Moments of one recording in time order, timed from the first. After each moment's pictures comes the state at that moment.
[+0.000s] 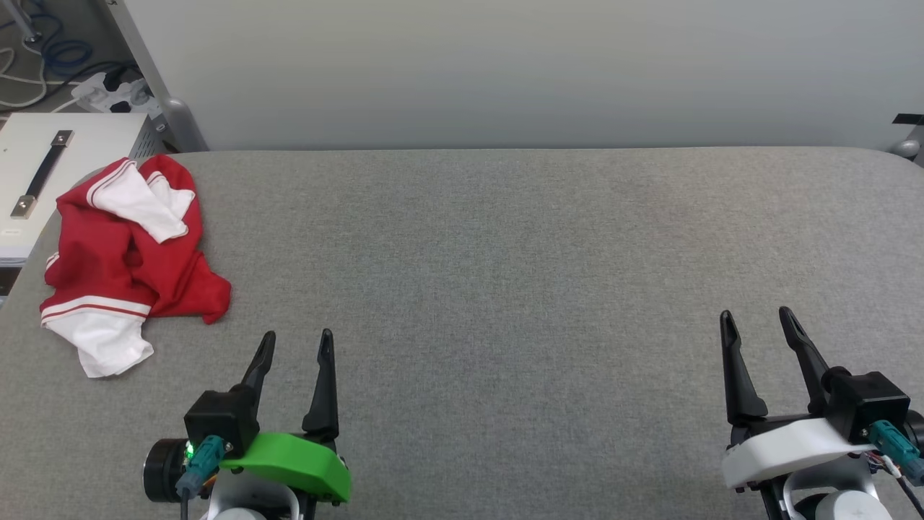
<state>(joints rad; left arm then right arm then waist) 0.02 0.06 -0.06 0.06 -0.18 -0.04 -0.17 0.01 -0.05 -0.03 -0.01 0.09 0.13 -0.17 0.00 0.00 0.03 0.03</state>
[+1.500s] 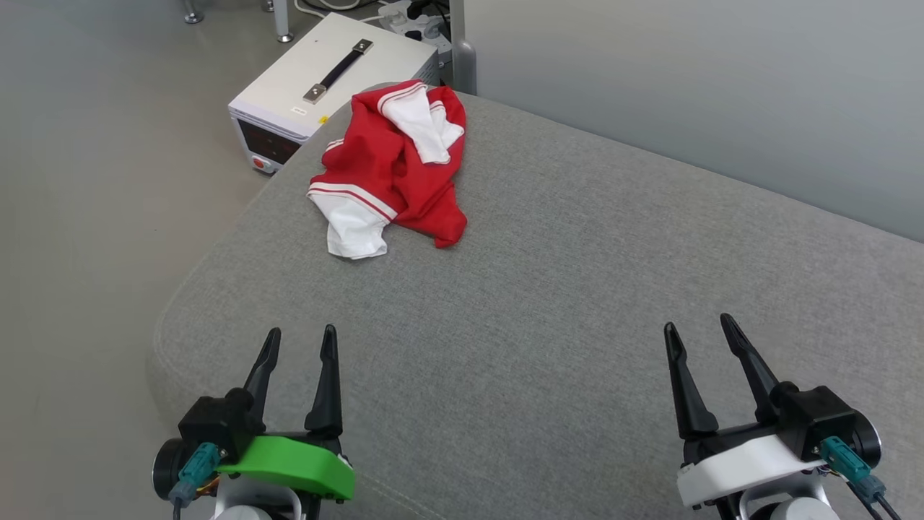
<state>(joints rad) 0.00 0.06 -0.07 0.11 -0.25 -0.08 -0.26 0.02 -0.05 0.09 0.03 0.11 0.13 -0.25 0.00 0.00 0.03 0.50</state>
